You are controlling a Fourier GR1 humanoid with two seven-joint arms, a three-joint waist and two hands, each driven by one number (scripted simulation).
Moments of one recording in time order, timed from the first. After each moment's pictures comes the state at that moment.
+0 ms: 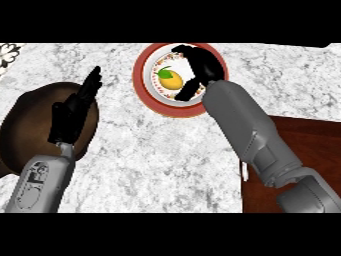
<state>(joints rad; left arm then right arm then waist) -0.34 0.15 -0.01 -1.39 -0.11 0.00 0.10 -1.19 0.00 0.02 -0.27 0.67 -0.22 -0.03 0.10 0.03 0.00</state>
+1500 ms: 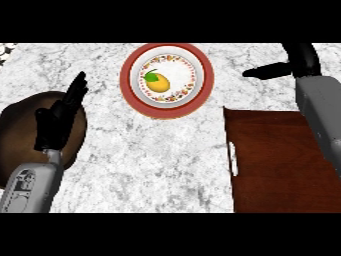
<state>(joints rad) -0.28 0.17 0.04 -1.40 -0.11 0.00 0.09 -1.04 -0.35 -0.32 -0.28 0.24 -0.03 -0.38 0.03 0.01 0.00</state>
